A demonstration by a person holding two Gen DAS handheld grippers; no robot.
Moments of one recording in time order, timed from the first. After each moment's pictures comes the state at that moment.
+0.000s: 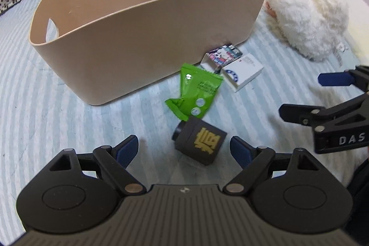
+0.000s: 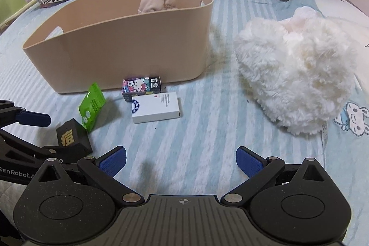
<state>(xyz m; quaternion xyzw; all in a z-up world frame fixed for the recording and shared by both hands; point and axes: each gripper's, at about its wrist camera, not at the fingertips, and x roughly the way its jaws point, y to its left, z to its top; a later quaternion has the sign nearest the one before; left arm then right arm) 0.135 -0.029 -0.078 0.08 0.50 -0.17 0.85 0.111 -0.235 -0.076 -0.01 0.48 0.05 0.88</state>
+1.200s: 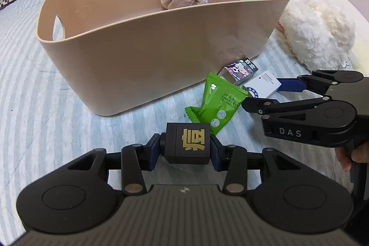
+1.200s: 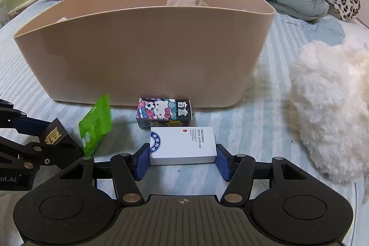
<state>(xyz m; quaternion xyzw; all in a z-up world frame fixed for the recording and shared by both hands) 0.151 -0.007 -0.079 0.04 0.48 -0.18 0.86 0.158 -0.194 -0.100 -0.05 0.44 0.08 0.89</state>
